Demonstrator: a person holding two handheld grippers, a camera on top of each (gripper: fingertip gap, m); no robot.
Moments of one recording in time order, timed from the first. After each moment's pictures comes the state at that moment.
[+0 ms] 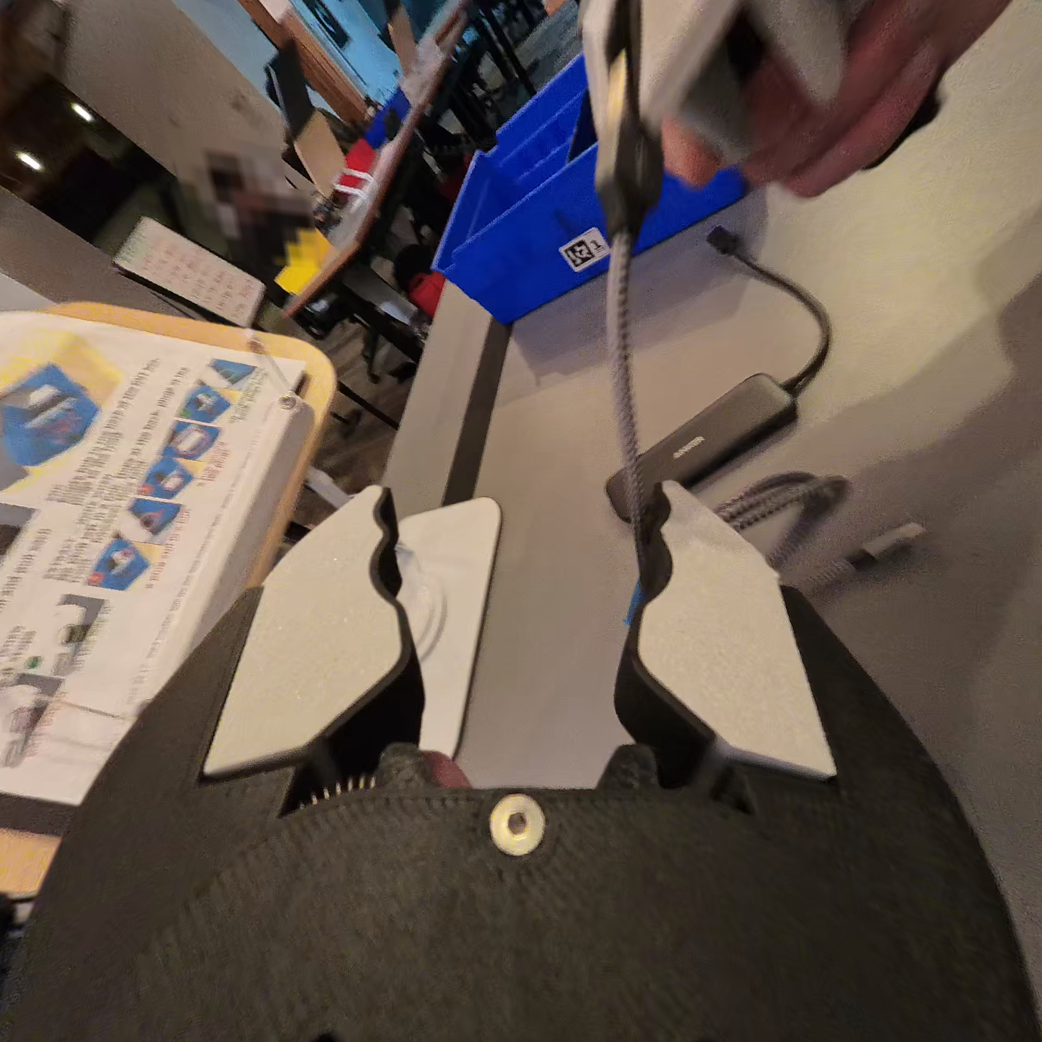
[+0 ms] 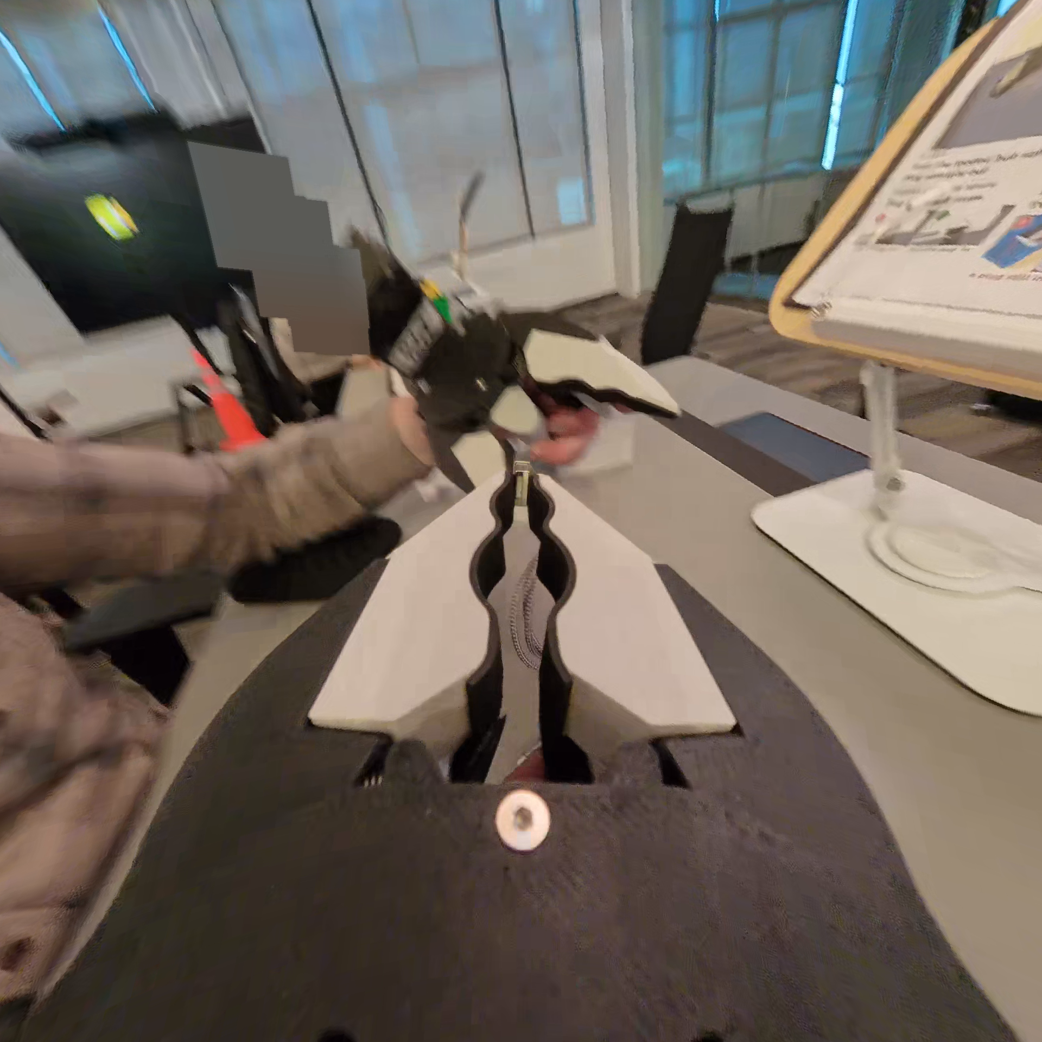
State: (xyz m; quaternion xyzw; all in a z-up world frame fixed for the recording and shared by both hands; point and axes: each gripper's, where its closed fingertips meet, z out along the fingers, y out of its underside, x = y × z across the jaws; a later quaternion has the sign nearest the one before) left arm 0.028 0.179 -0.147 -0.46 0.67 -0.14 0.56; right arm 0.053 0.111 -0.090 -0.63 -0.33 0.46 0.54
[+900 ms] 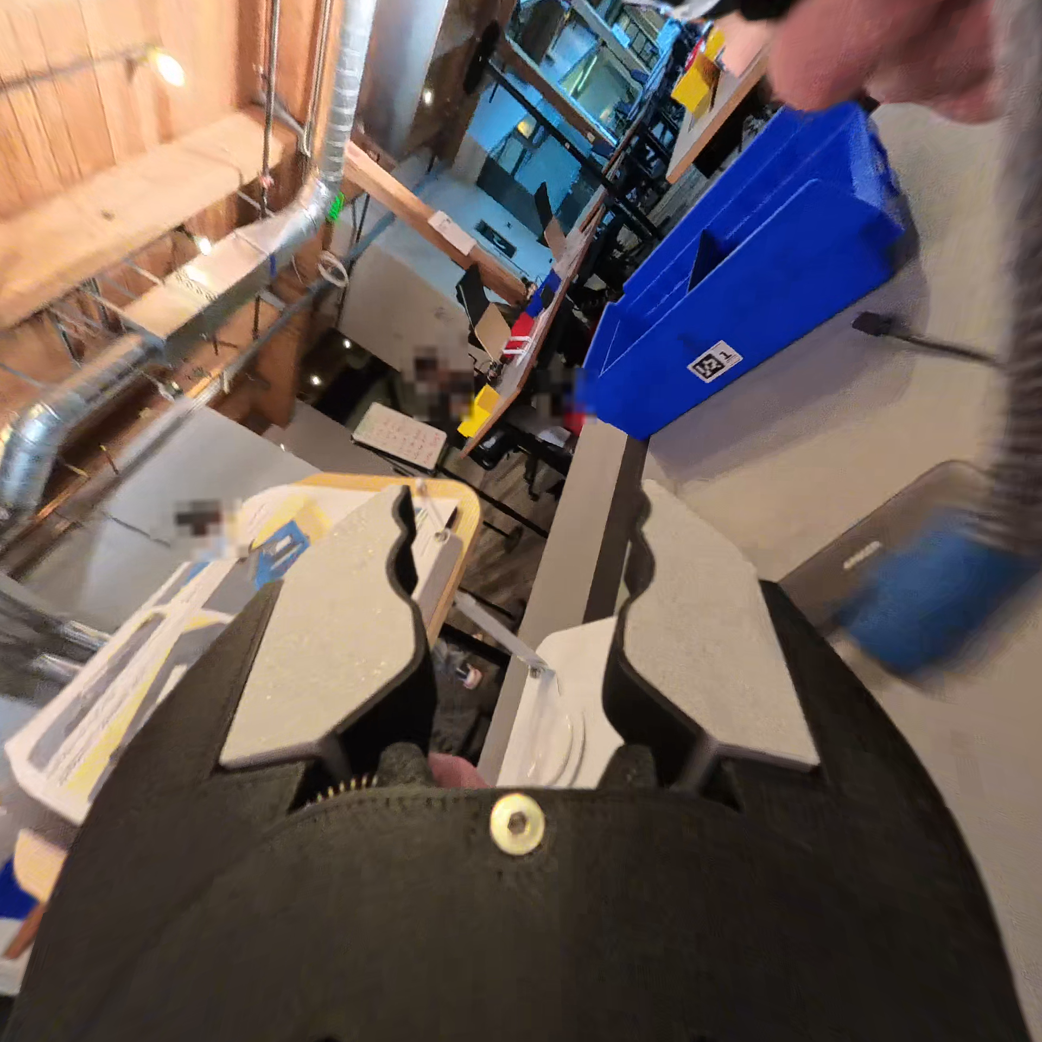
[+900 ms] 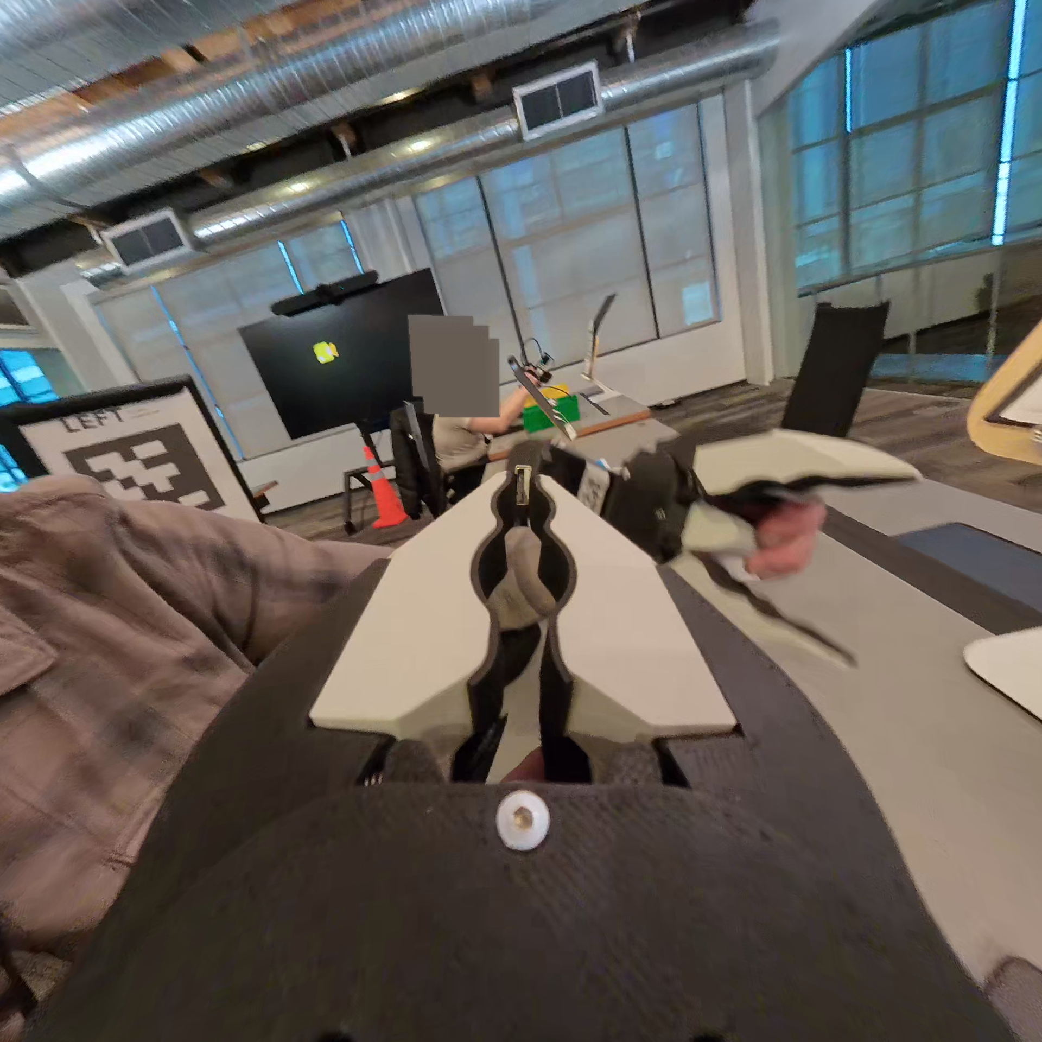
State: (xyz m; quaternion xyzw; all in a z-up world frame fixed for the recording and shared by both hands) left arm 0.060 0.182 -0.101 -0.32 0.62 -0.09 0.71; right arm 0.029 0.061 -0.024 -0.53 -0.33 0.57 0.52
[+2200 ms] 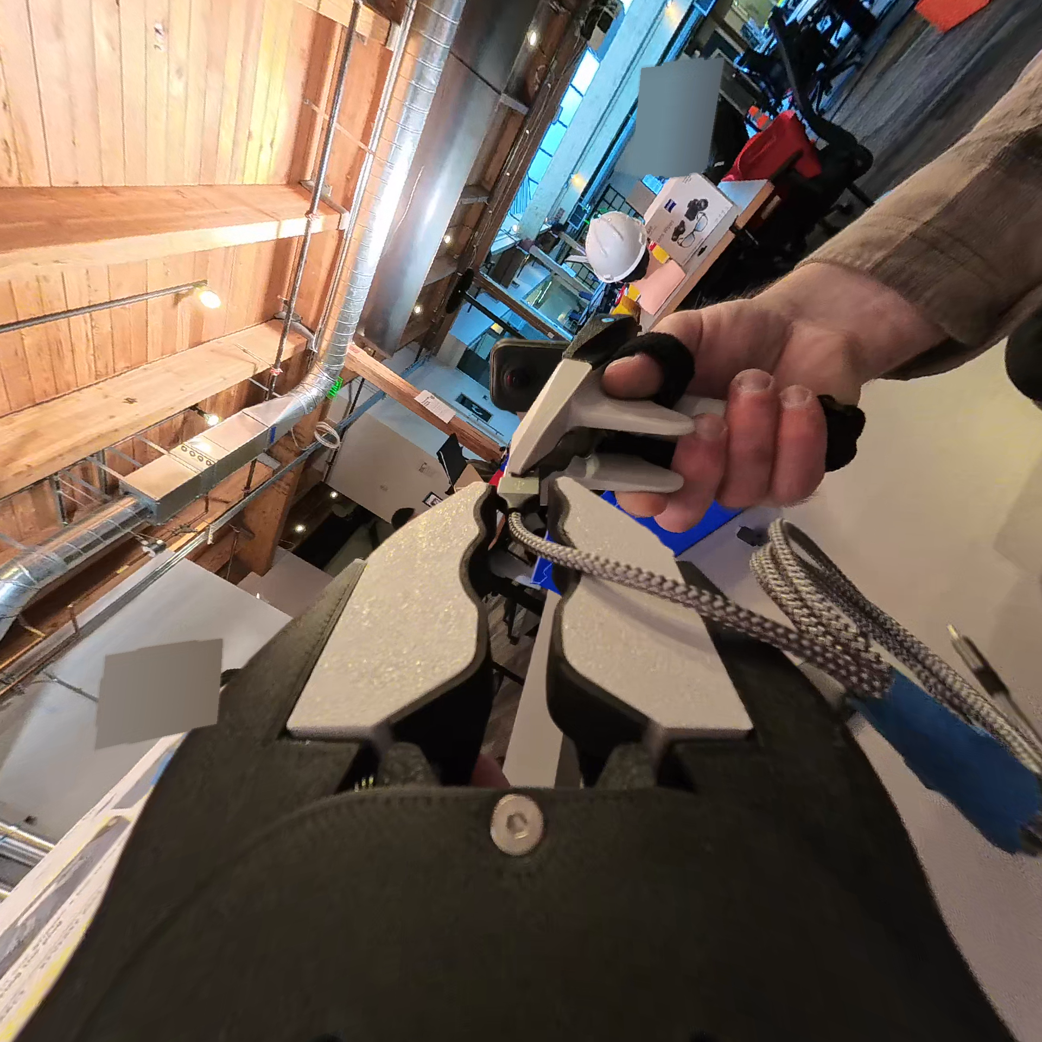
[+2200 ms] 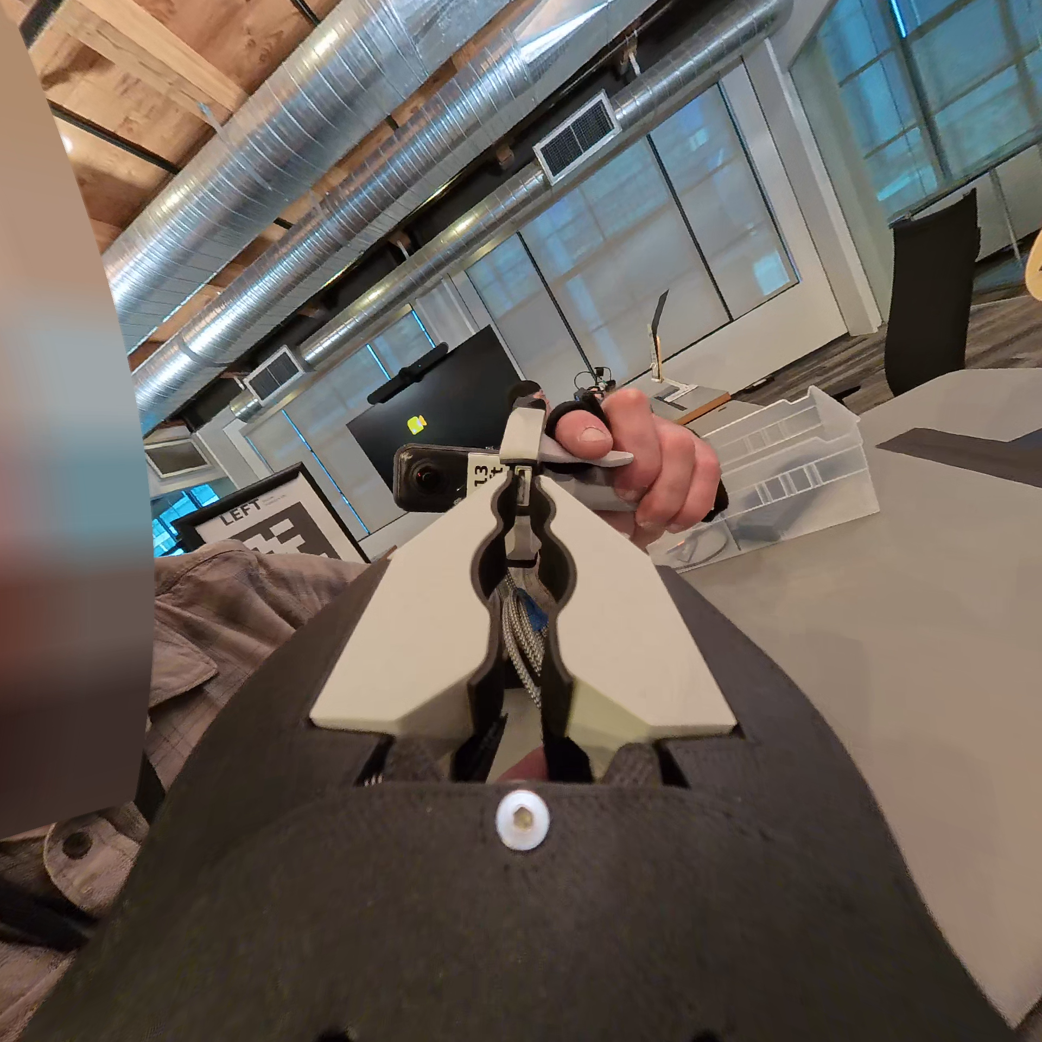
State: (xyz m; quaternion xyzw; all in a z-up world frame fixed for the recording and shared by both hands) left arm 0.073 0.073 -0.056 -0.21 0.62 -0.20 0.73; right arm 0.065 0.076 -0.051 -0.54 -0.25 0.68 0.43
